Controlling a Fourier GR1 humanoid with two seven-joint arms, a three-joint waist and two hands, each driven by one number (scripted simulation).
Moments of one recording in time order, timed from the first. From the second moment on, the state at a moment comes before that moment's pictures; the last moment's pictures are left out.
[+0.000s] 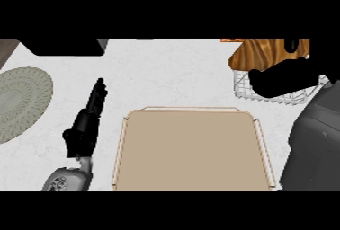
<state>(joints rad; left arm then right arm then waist) -0.13 0.09 -0.13 -1.55 -0.12 0.23 0.04 -0.97 -0.03 -0.08 -1.89 1.15 0.85 0.99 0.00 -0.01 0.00</state>
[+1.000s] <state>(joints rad) -0.15 0.07 -0.11 -1.55 -0.12 0.21 0.05 -1.02 -0.30 -0.21 -1.42 1.23 0.66 0.79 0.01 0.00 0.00</state>
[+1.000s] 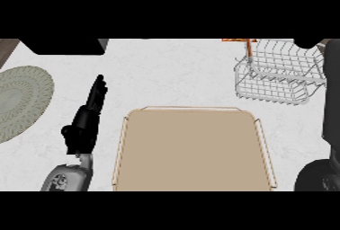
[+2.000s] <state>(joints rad) -0.13 0.06 -0.11 -1.56 -0.14 0.21 0.05 -0.95 -0.31 -0.58 -1.49 1.01 0.26 0.84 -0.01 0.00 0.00</state>
